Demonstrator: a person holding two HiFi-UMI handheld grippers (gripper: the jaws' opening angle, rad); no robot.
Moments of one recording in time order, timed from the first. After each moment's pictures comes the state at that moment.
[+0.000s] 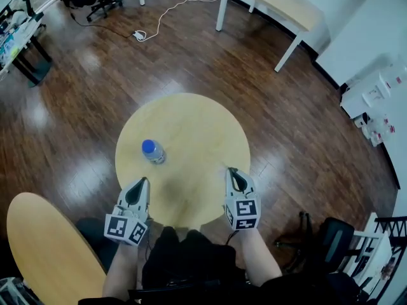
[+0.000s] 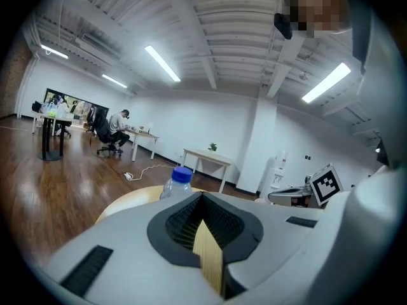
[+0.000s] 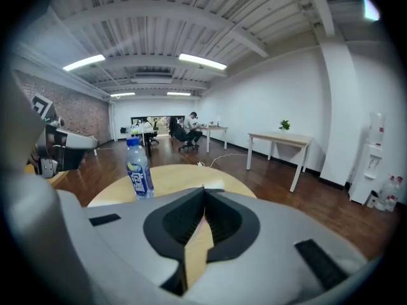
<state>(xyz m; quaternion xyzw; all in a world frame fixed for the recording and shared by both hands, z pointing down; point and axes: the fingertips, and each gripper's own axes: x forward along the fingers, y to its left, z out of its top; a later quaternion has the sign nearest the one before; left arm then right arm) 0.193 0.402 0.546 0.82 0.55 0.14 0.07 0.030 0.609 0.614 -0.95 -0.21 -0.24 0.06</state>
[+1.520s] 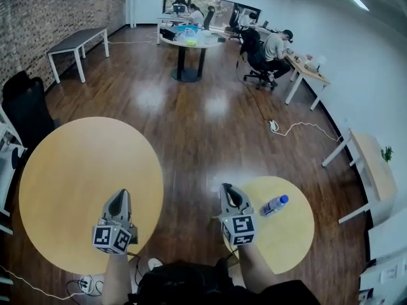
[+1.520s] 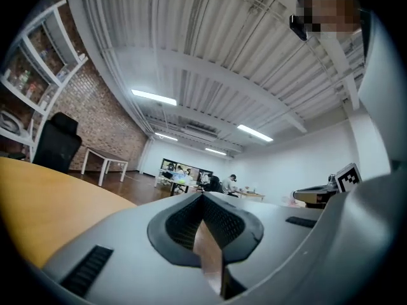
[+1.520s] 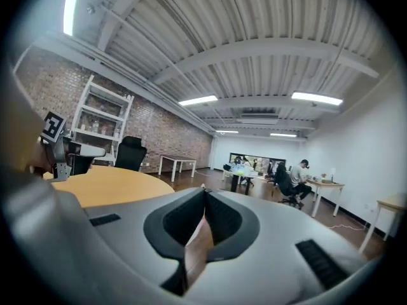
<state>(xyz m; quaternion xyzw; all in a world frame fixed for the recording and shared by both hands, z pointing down) 0.168 -0.114 0.427 0.99 0.08 -0.08 0.13 0.238 0.197 0.439 -0.97 0.24 -0.05 -0.09</state>
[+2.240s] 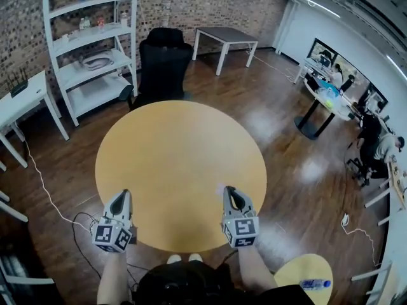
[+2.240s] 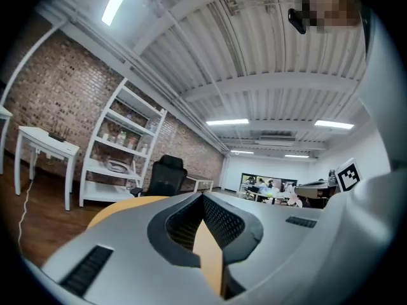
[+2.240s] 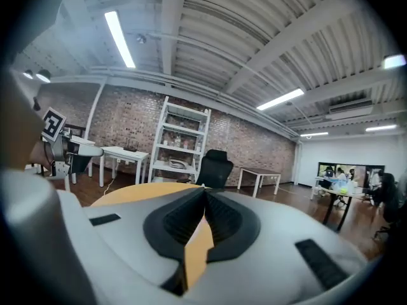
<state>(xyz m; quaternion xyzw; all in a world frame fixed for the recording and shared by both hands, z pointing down) -0.100 -0.374 0.451 0.94 -0.30 -0.10 0.09 0.173 -0.194 0.459 -0.81 0.58 -0.02 -0.12</state>
